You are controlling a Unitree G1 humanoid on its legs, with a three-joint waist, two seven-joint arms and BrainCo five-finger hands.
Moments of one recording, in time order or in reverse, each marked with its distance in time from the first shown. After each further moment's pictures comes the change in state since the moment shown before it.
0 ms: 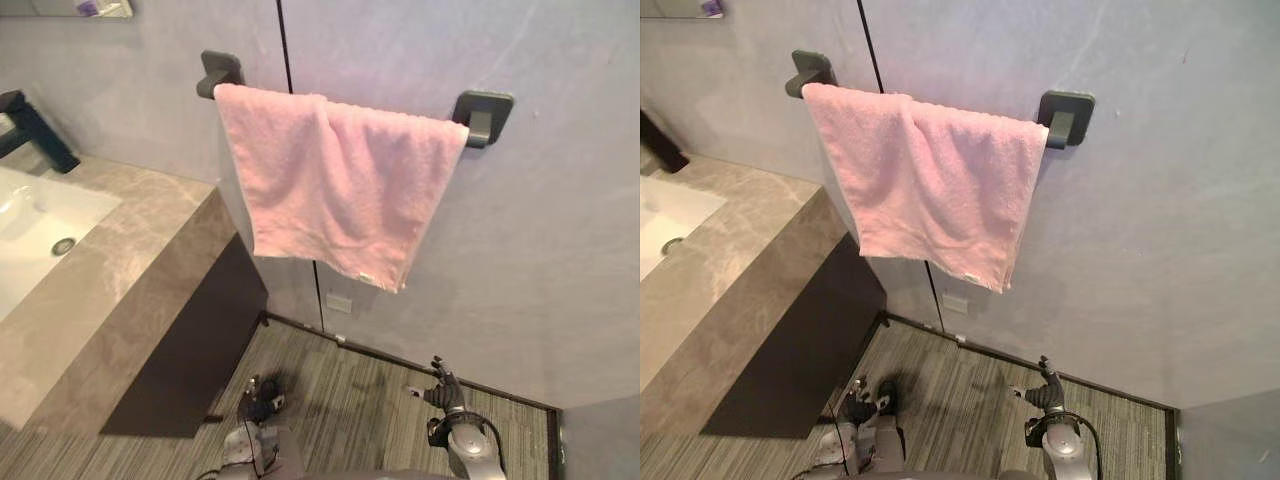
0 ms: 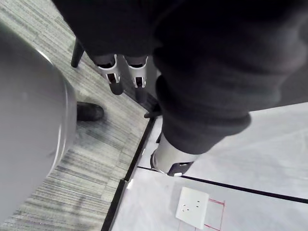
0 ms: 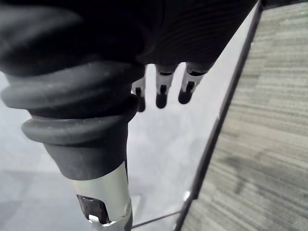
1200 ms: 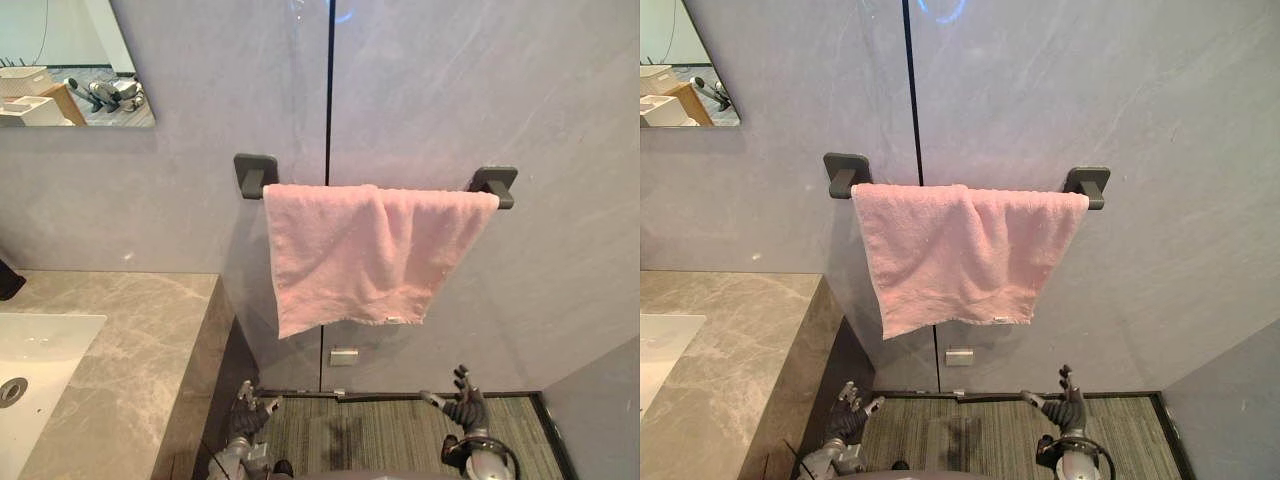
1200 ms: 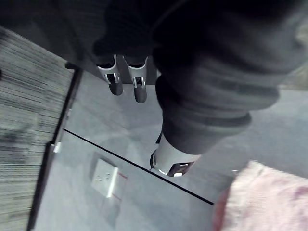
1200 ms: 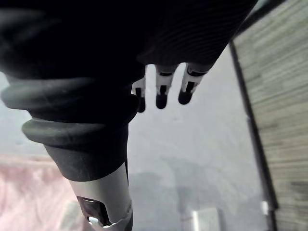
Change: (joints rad) left arm 0.274 0.004 -0.074 -0.344 -0.186 0.001 -0.155; right arm 0.241 0.104 -0.096 -0.197 0.049 -0.050 0.048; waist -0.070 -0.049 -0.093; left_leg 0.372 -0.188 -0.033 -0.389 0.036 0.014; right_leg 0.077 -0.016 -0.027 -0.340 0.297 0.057
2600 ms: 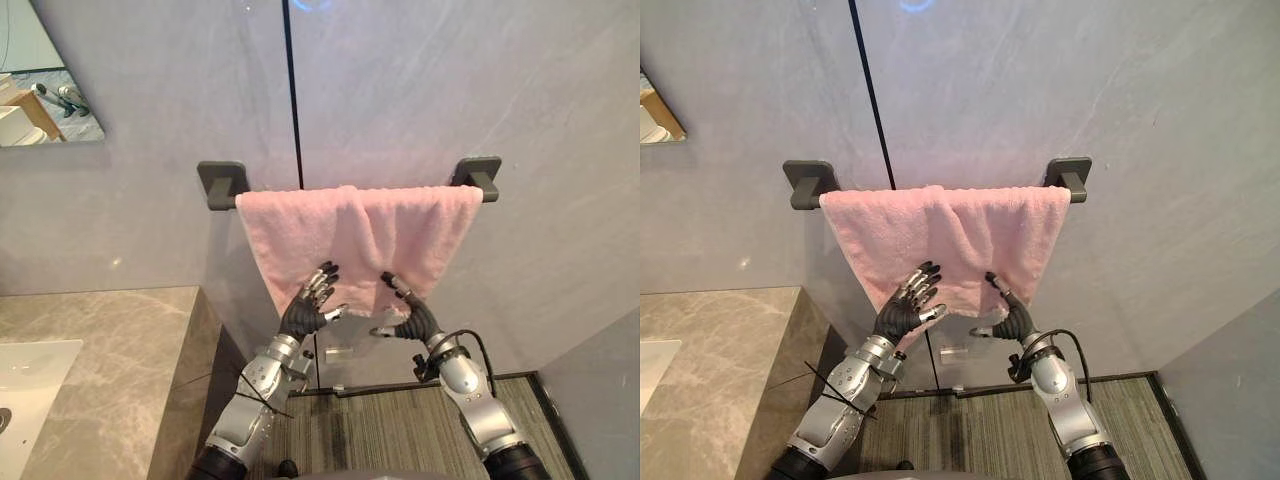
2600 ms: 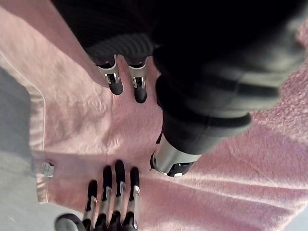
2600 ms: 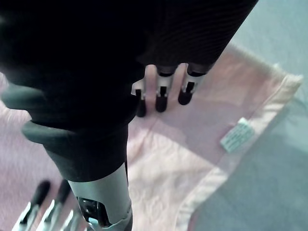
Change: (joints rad) left arm -0.365 0.213 -0.377 -0.358 -0.187 -0.030 -0.017; right arm -0.379 -0.296 0.313 -0.198 -0.128 -0.025 0.100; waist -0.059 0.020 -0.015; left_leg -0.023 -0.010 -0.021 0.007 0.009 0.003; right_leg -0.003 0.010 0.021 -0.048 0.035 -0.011
